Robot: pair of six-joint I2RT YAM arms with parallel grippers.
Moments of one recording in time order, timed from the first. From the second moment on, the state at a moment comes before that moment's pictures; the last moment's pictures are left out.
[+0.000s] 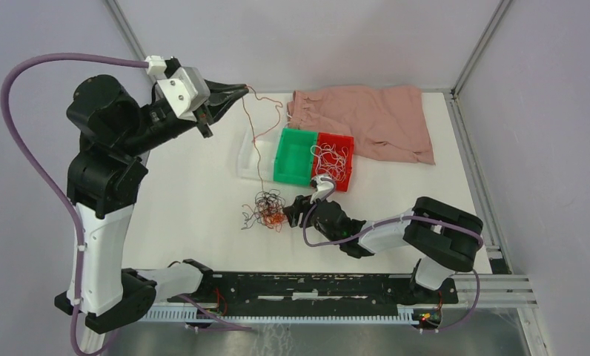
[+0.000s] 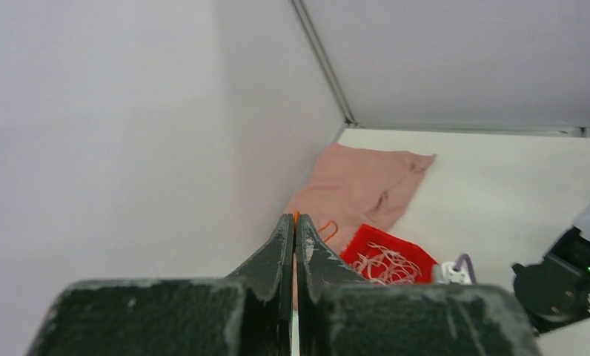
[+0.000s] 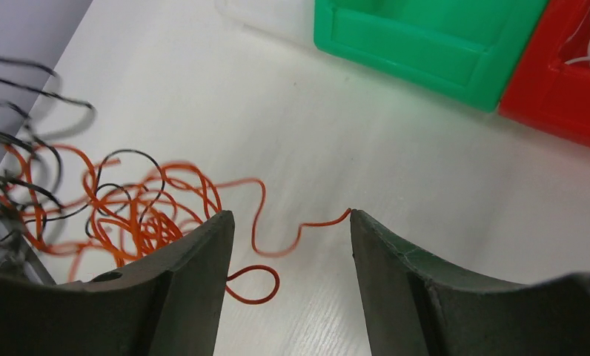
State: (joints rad) left arm -0.45 1.19 2.00 -0.72 0.60 0.40; right arm 1.10 1.64 0.54 0.80 0.40 0.62
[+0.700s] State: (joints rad) left arm -0.45 1.13 1.87 -0.65 0.57 0.46; right arm 1.10 1.21 0.74 0.48 0.27 0.32
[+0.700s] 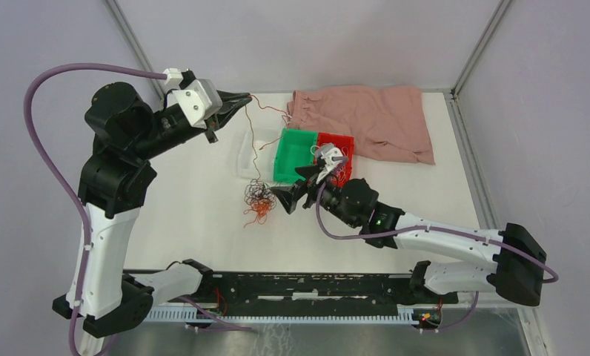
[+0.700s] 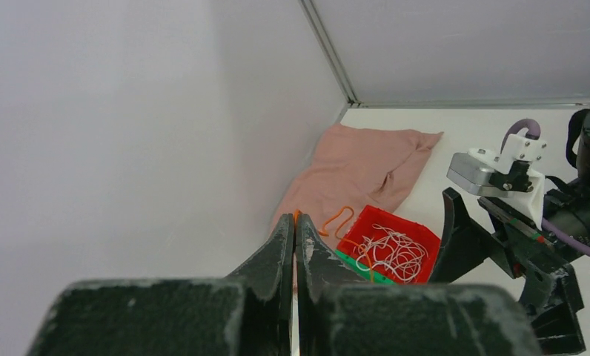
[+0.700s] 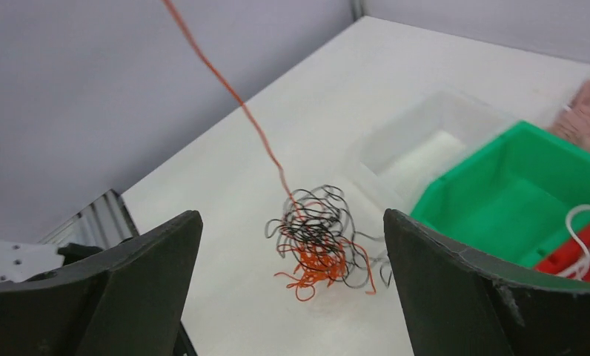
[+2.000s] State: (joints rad) left arm -0.45 1.13 2.06 -0.56 0.50 0.44; right arm 1.10 1.82 0.81 0.65 0.18 0.48
